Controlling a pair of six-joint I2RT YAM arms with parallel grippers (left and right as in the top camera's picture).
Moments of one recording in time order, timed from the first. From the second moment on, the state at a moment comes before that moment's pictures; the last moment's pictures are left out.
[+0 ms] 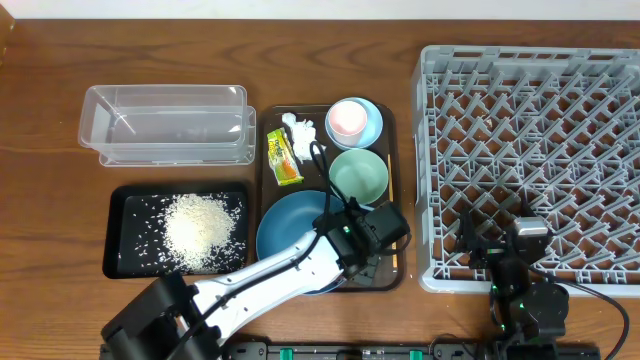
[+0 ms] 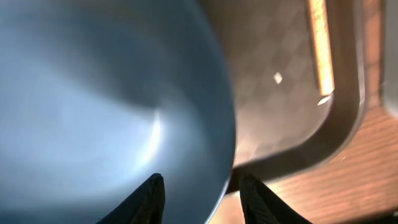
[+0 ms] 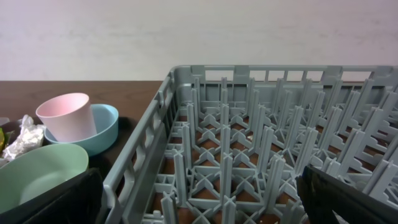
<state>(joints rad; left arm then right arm) -1.00 1.61 1.05 -0.87 -0.02 -0.70 0.06 0.02 0.01 -0.07 -0.03 0.06</state>
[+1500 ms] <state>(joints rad) -0.90 1.43 1.20 -0.61 -0.55 -0.61 0.06 0.02 0.01 -0.07 -0.03 0.06</state>
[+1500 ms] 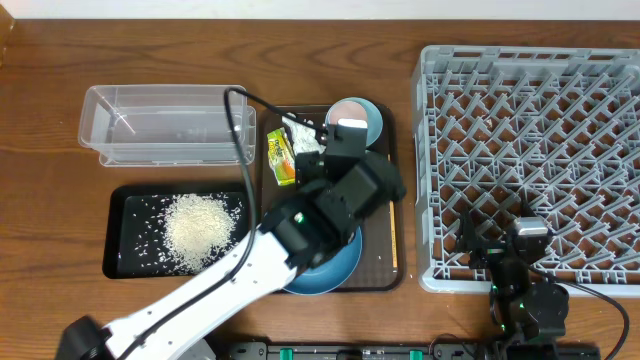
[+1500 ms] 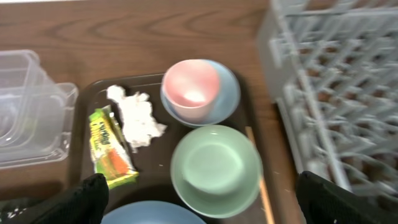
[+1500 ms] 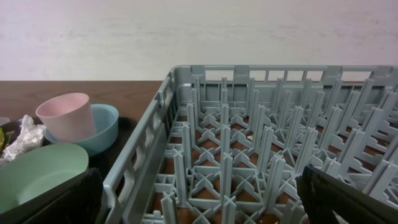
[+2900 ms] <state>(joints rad) -0.87 1.57 1.20 -0.75 -0.02 -0.39 0.06 0.02 0.01 -0.07 -0.03 0.06</state>
